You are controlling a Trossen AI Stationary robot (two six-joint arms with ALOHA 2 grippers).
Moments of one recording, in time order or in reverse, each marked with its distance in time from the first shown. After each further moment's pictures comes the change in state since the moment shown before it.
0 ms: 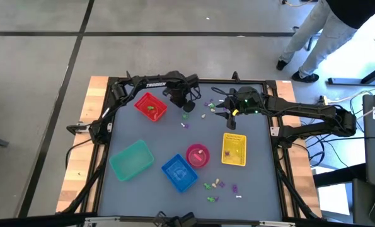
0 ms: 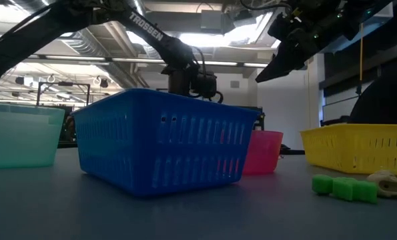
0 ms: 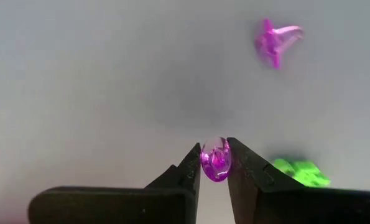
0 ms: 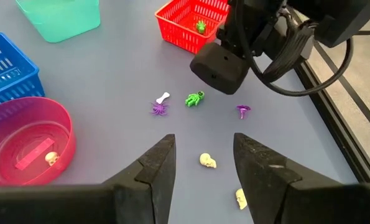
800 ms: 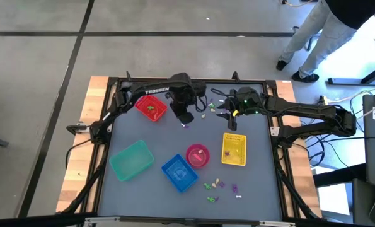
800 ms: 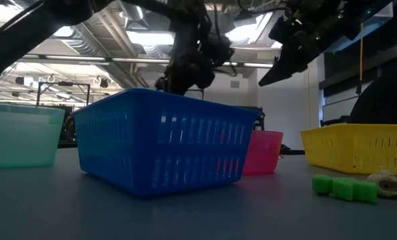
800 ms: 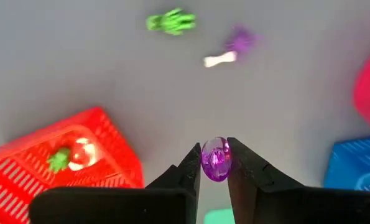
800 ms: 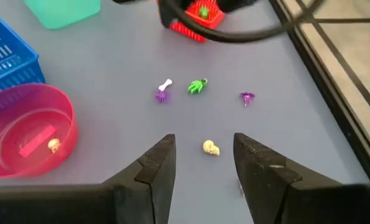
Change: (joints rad) left arm -0.198 -0.007 0.315 -0.496 0.079 0.196; right arm 0.000 0.000 0.000 -0.052 0.000 0.000
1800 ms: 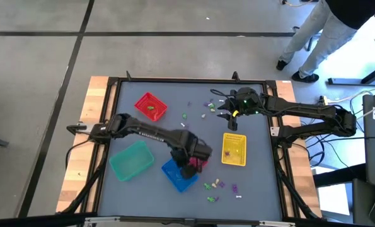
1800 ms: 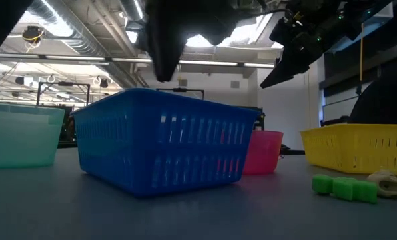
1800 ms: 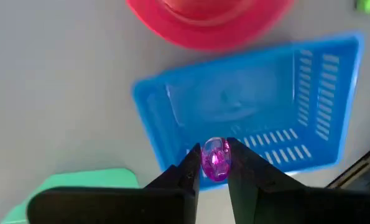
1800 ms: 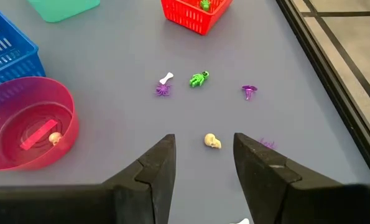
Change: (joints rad) left arm -0.544 -0.022 -0.041 0.127 0.004 -0.548; right arm 0.000 0.000 0.000 -0.017 0.000 0.000
